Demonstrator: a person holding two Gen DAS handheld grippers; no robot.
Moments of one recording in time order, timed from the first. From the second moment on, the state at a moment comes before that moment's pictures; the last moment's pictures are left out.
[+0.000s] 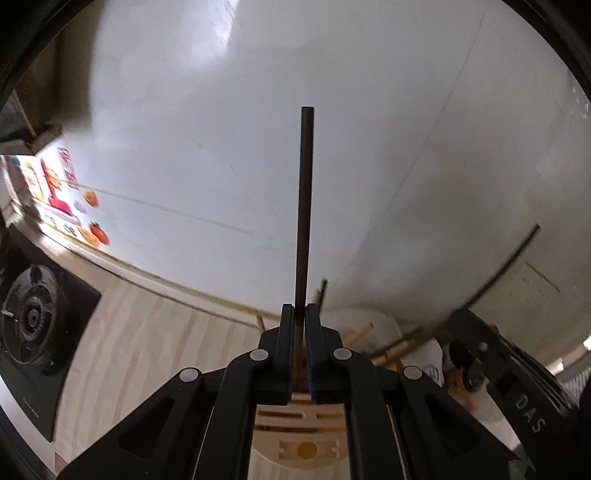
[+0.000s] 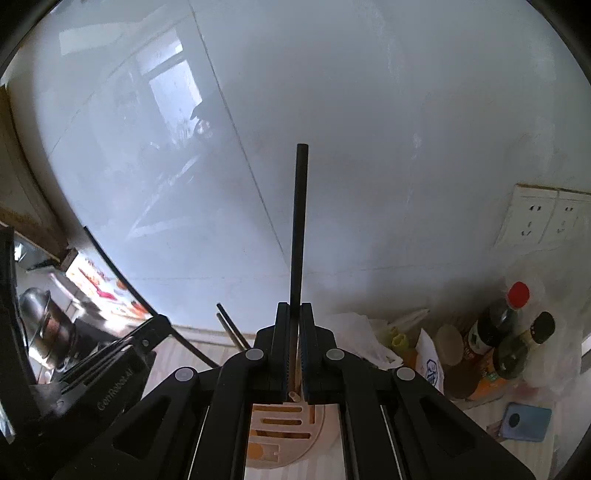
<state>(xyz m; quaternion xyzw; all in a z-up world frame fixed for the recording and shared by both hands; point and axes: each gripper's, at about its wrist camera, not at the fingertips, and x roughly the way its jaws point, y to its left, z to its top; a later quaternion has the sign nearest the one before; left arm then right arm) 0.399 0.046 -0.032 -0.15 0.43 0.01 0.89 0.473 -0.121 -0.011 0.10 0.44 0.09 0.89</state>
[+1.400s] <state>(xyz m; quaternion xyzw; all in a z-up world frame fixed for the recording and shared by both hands) 0.213 0.064 0.020 0.01 0.36 0.06 0.93 0.275 -0.120 0.022 0.01 0.38 -0.06 0.92</state>
